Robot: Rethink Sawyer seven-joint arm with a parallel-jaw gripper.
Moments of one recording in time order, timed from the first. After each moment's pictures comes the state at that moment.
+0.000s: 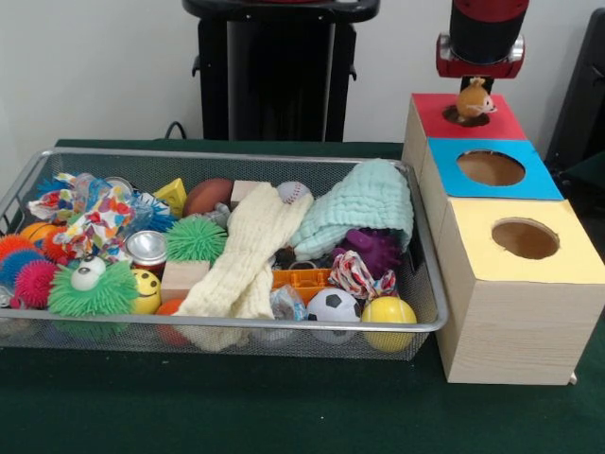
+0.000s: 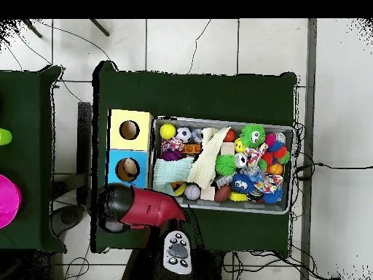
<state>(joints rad) 0.07 -0.67 -0.01 1.97 0.33 0.74 1.70</state>
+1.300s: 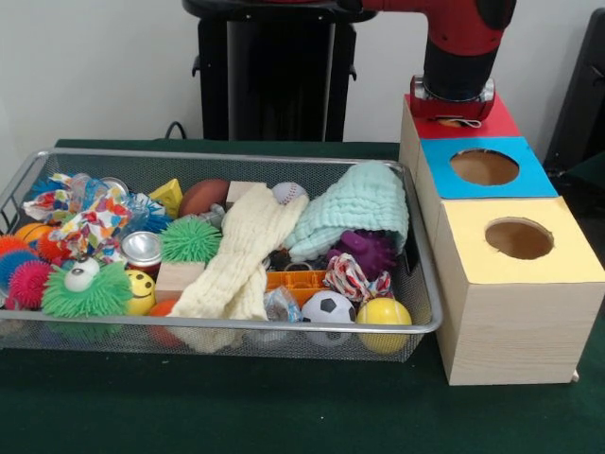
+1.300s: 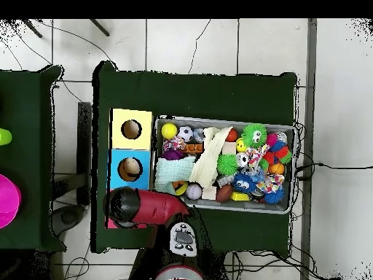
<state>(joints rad) 0.03 -0.59 0.00 1.96 0.22 0.49 1.71</state>
